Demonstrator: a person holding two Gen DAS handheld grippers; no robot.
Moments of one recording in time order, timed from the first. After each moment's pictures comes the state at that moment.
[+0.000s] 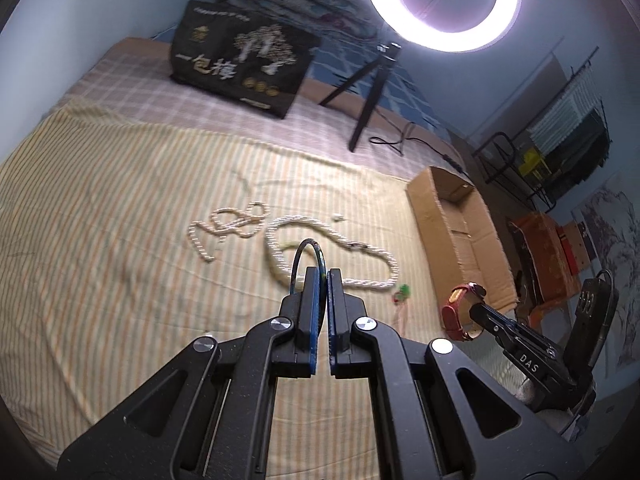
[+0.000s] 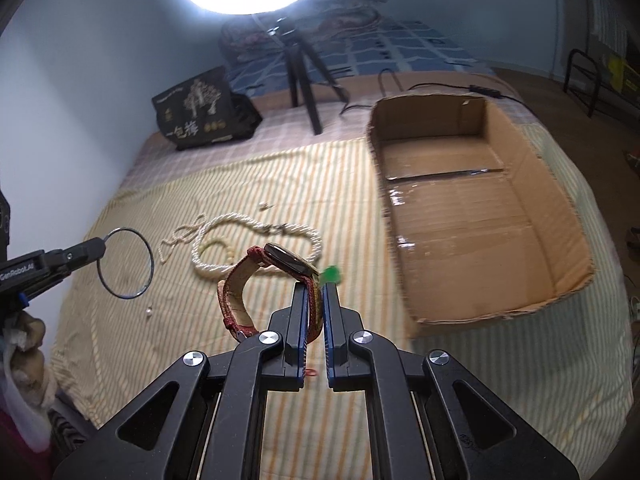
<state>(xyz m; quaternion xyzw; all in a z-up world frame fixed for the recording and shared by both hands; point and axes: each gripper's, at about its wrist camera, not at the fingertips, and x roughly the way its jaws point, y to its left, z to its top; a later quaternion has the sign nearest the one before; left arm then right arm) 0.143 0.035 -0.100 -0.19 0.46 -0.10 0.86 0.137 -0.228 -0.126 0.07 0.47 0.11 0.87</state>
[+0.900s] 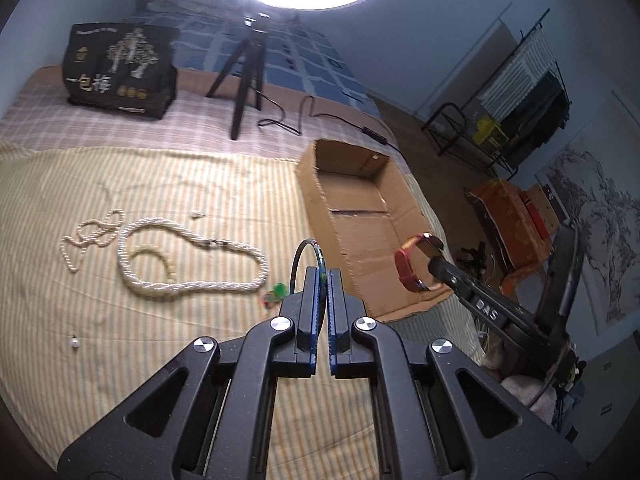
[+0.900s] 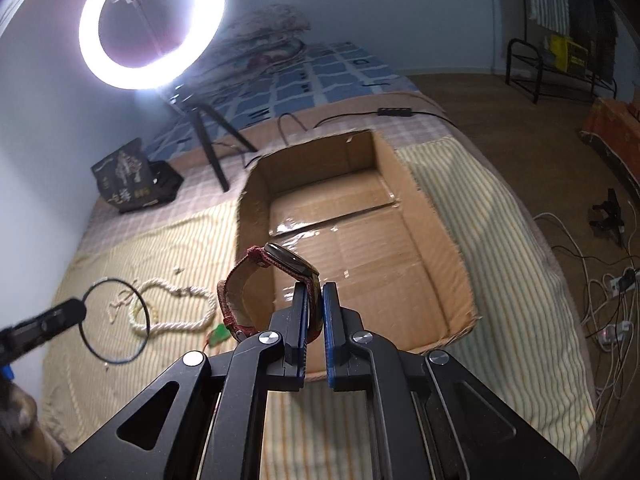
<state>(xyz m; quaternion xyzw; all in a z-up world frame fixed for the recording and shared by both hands) 0.154 -0.099 -0.079 -0.17 0.46 -0.19 0.85 0.159 -0.326 -0.110 0.11 0.44 0.02 0.89</state>
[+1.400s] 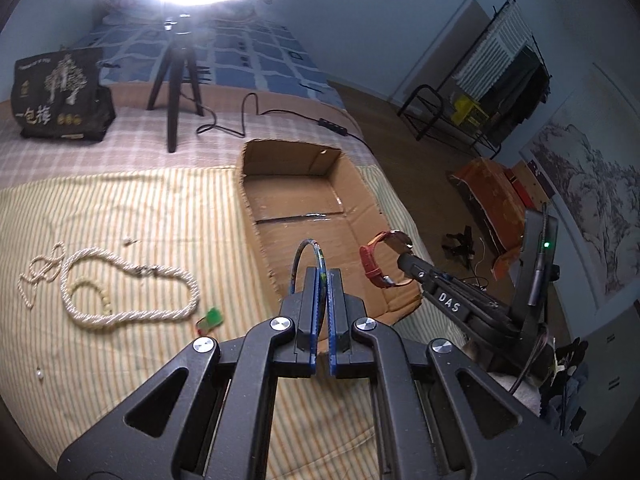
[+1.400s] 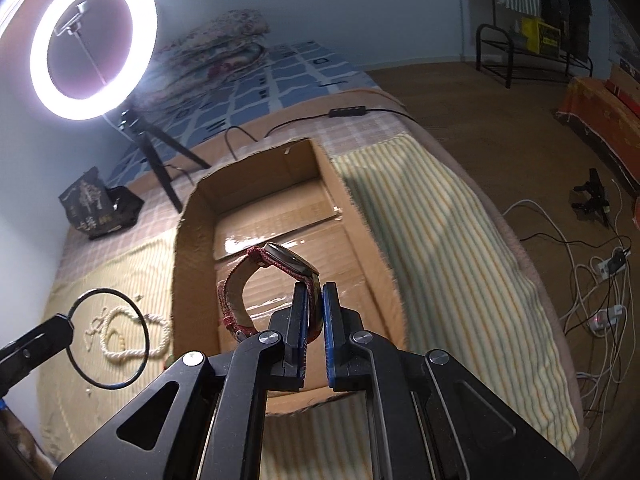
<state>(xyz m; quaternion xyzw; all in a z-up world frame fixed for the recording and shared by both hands) 0.178 -0.171 -0.072 -0.13 0.45 -0.23 0.85 0.179 -0.372 -0.120 0.13 0.44 -0.03 0.89</state>
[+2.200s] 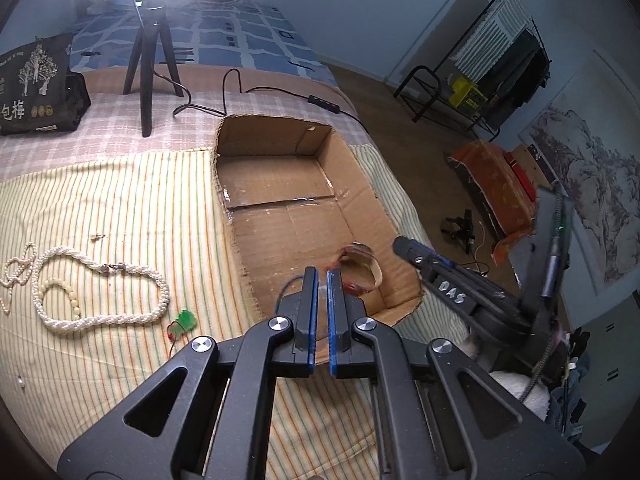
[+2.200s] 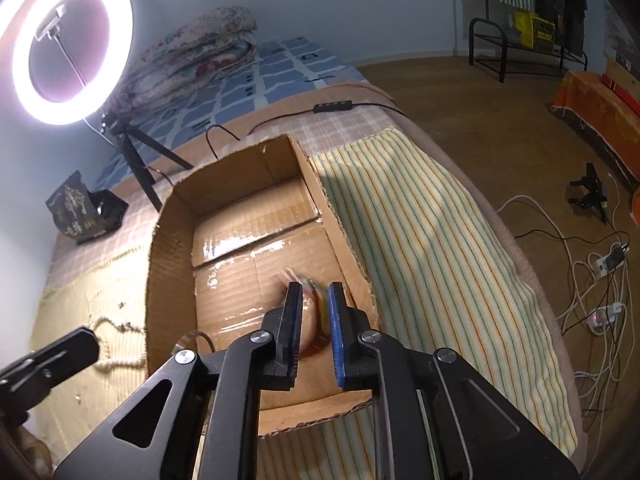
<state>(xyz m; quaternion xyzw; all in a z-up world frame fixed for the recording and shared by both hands) 0.193 -0.198 -0.094 -0.12 0.48 -0.24 0.83 0.187 -0.386 -0.128 0.14 0.45 -0.04 0.88</state>
